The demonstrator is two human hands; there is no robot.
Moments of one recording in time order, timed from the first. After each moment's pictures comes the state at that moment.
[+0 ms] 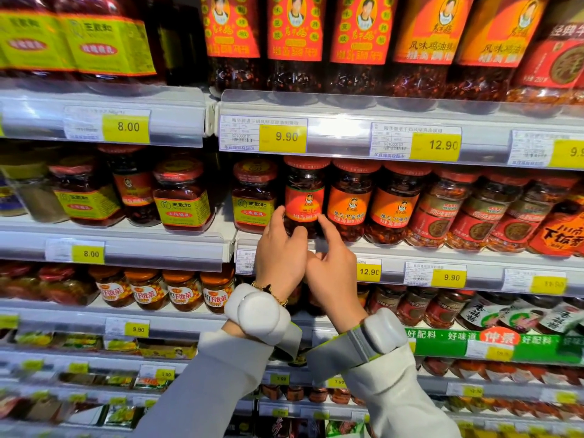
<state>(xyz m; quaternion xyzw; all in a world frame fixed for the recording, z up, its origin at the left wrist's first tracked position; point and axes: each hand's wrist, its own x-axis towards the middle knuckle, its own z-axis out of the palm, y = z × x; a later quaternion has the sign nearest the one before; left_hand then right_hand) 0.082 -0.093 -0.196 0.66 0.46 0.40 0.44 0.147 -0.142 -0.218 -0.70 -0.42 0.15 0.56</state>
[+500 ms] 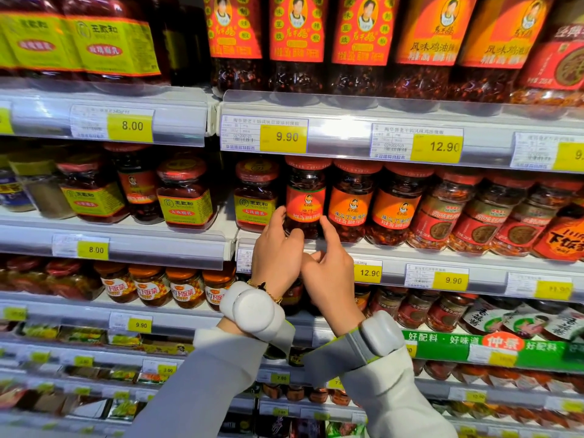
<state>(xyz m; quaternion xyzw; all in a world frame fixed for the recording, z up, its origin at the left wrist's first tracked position) 0.080 -0.087 -0.199 0.68 0.45 0.39 0.44 0.143 -0.145 -0.216 -0.70 -0.43 0.16 0.55</state>
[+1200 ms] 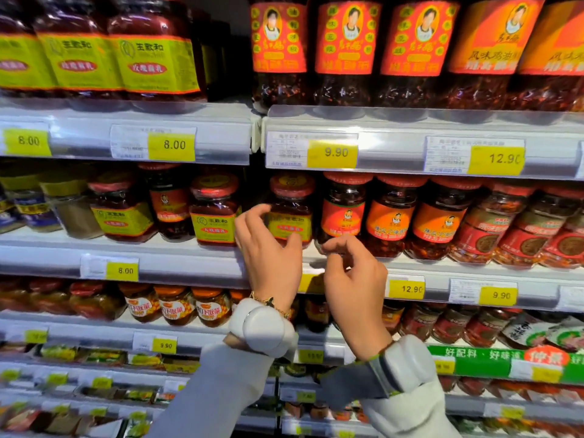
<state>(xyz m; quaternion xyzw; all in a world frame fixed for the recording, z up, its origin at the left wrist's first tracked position) 0.034 -0.063 -0.187 0.64 0.47 0.54 0.27 0.109 -0.127 -0.209 -0.67 -0.43 0.01 0.61</state>
